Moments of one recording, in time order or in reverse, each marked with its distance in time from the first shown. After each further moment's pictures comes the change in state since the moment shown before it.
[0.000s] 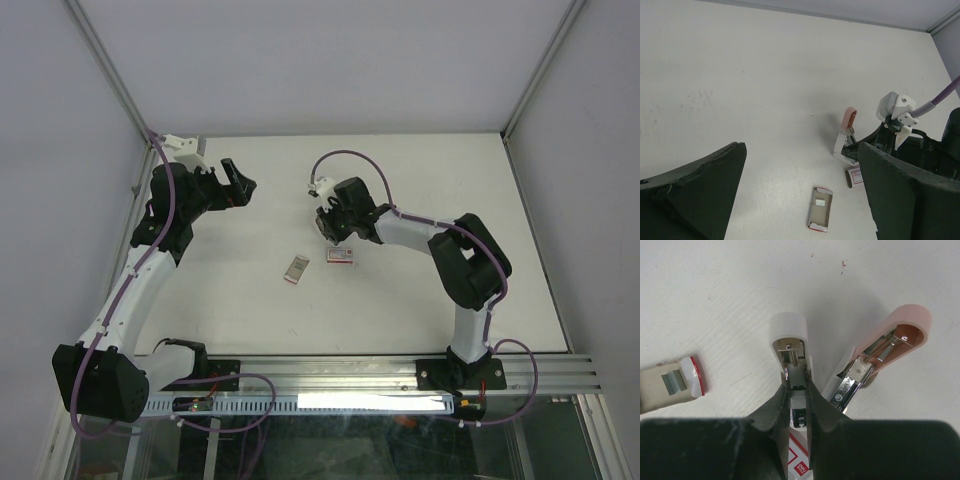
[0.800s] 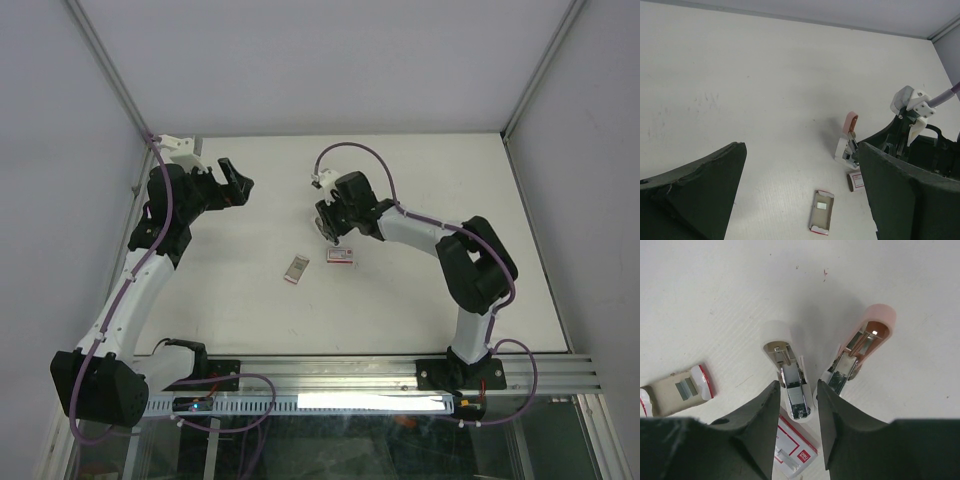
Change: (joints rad) left arm 0.000 -0.026 -0.002 0.000 -0.024 0.002; right arm 0.000 -0.042 0.022 -0.047 0.037 0.068
